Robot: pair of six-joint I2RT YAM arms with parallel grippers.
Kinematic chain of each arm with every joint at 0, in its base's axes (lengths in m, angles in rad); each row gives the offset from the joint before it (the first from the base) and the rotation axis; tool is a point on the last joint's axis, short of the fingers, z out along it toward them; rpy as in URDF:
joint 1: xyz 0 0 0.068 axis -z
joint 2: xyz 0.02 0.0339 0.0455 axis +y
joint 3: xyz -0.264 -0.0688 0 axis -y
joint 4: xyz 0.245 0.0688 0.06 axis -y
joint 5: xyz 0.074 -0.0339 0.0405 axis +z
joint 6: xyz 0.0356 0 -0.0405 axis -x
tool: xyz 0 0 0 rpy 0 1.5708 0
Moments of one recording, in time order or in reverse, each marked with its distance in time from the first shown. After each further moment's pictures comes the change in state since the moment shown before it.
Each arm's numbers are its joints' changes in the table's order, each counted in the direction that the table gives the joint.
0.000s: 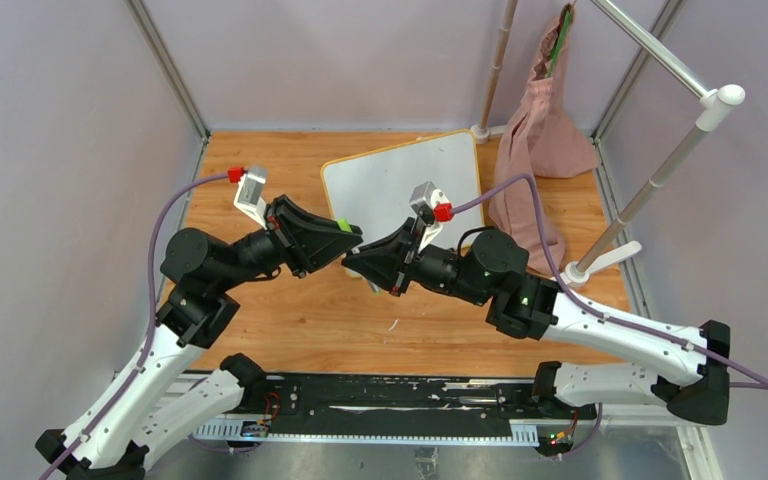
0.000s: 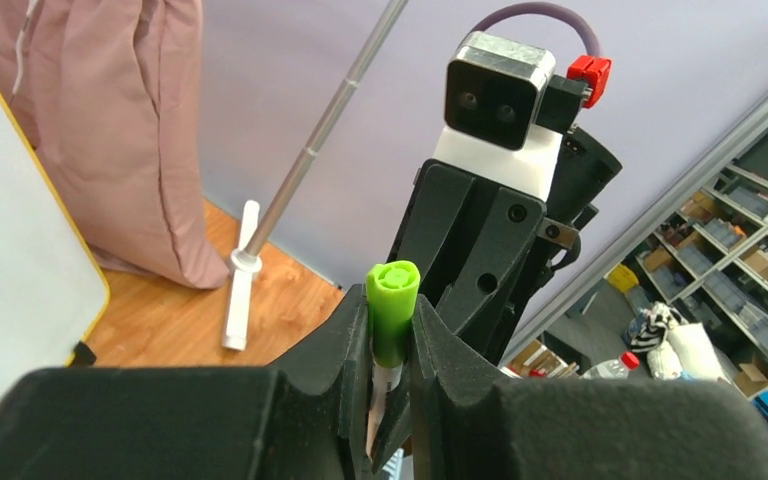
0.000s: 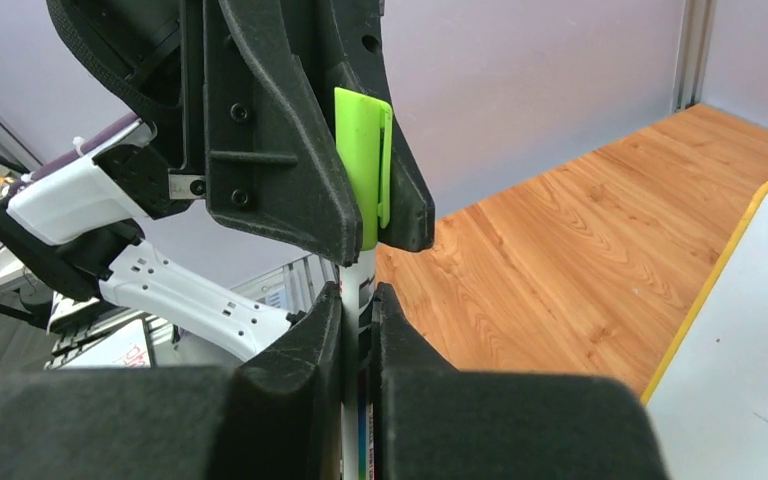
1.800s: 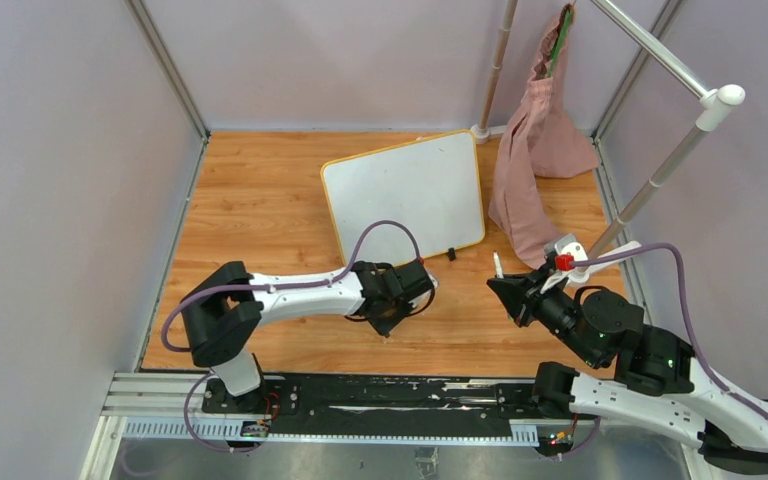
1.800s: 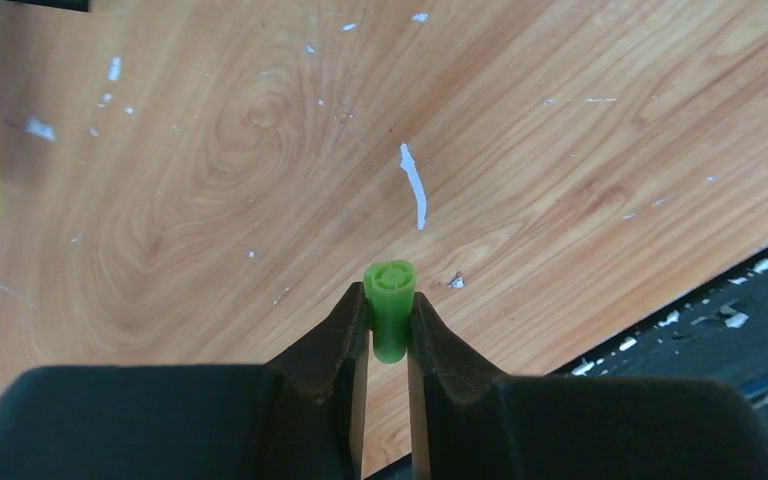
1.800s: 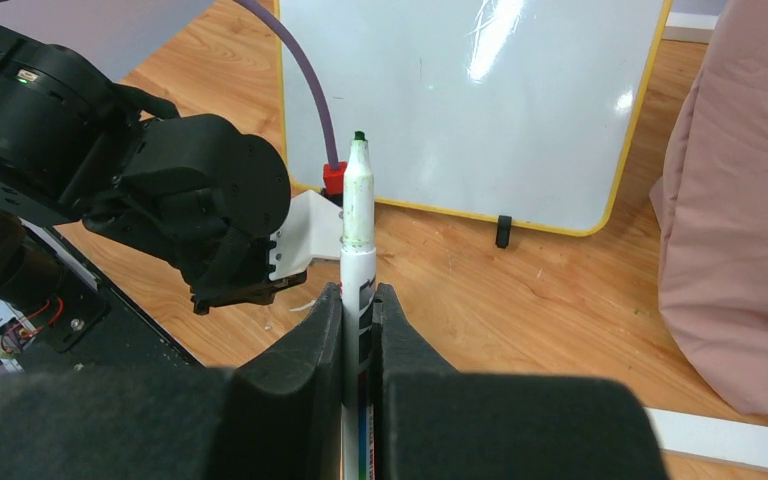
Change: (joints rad) left arm 0.525 0.932 0.170 -0.850 0.708 -0.552; right arm -0.002 -0.719 -0.224 -0.848 -0.583 0.056
